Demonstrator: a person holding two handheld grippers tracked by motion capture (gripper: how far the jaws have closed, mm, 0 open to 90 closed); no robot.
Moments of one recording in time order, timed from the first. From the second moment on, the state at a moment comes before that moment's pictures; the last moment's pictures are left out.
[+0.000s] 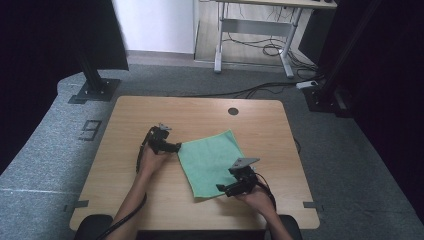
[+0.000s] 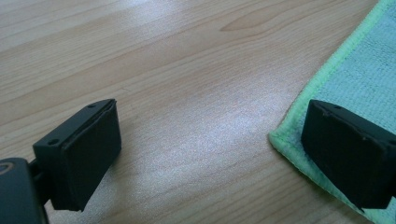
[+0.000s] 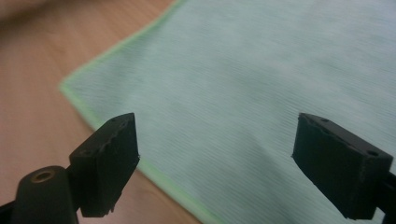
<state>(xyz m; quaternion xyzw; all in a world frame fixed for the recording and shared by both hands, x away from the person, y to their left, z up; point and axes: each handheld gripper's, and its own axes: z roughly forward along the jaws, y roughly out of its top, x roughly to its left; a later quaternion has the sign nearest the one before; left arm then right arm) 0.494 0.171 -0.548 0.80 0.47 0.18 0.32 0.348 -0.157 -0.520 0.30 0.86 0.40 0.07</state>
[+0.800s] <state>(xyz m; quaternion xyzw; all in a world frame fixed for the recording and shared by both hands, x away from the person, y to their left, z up) 0.493 0.171 -0.548 0.80 0.47 0.18 0.32 0.323 -0.063 -0.529 0.20 0.91 0.37 0.00</state>
